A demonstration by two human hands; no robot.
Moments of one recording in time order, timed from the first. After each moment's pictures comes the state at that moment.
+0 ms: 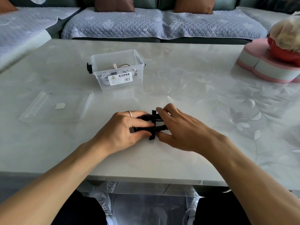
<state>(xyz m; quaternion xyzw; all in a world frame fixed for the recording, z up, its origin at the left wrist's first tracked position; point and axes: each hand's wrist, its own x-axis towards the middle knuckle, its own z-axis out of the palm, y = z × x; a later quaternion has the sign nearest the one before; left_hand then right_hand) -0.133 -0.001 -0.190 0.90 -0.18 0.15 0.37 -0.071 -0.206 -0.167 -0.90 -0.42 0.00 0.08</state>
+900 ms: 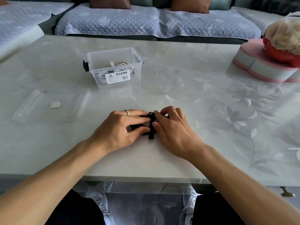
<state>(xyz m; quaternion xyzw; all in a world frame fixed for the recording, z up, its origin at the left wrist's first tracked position) -0.129 0.005 -0.199 0.91 -0.19 0.20 0.32 -0.086 -0.192 -0.196 -0.91 -0.34 -0.04 0.21</state>
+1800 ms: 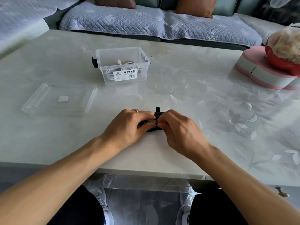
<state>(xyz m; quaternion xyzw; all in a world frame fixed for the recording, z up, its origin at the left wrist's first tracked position) -0.131 -0.001 -0.203 0.91 -0.16 0.21 0.31 -0.092 -0.194 -0.187 -0.85 -0.43 -0.15 0.27</state>
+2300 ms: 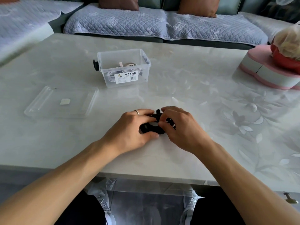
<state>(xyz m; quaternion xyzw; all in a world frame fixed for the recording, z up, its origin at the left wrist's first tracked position) -0.135 -0.005 -0.189 0.92 -0.11 0.14 0.36 -0.075 -0.188 -0.182 -0.89 -0.33 -0.01 0.31</state>
